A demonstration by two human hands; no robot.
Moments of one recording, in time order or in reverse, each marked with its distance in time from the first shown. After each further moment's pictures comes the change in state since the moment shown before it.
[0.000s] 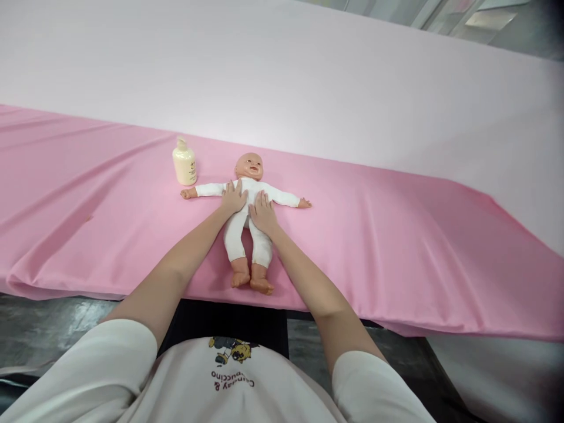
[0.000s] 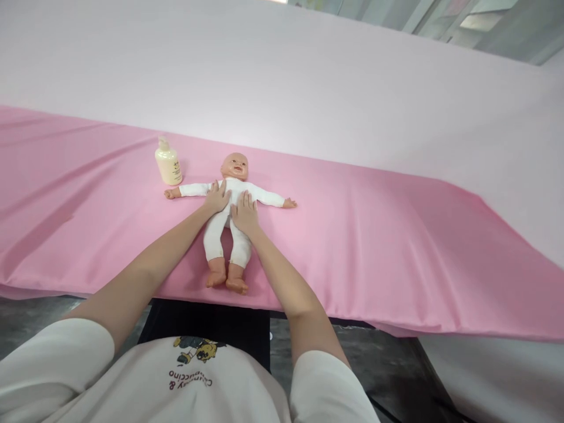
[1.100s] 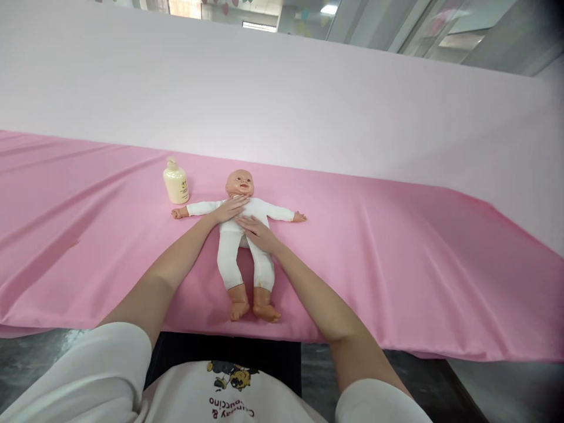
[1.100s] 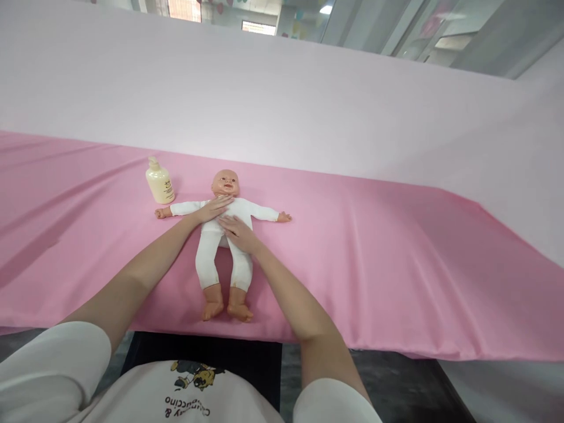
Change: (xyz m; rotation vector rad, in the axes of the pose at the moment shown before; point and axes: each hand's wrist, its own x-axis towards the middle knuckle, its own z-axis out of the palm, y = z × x) left_hand 0.043 -0.023 -0.023 -0.013 -0.294 0.586; right_hand 0.011 0.042 -0.007 0.319 -0.115 -0.556
